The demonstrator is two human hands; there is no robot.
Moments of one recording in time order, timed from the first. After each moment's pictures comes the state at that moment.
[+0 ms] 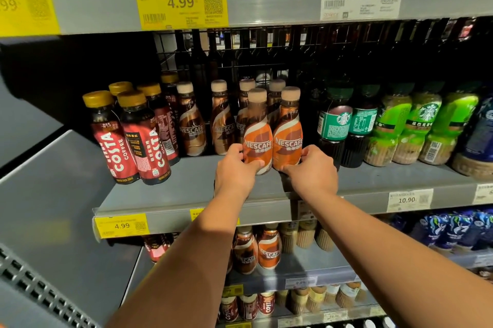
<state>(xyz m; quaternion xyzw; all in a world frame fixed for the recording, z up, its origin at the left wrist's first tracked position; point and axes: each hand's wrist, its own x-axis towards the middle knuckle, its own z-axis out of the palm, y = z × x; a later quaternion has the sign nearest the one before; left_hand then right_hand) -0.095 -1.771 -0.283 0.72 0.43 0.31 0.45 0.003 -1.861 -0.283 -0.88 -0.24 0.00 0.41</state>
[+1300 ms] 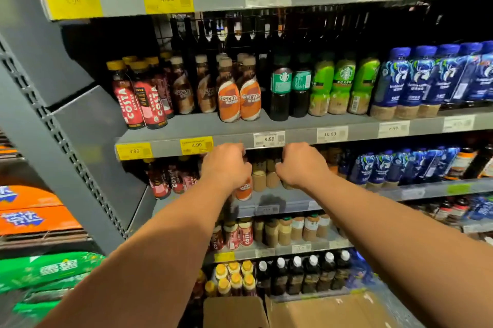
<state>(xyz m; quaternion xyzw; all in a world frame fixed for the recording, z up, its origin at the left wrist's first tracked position) -0.183 -1.944 -0.270 0.90 0.39 0.14 0.09 -0.063 -2.040 -0.272 -0.89 -0.44 0.00 0.13</state>
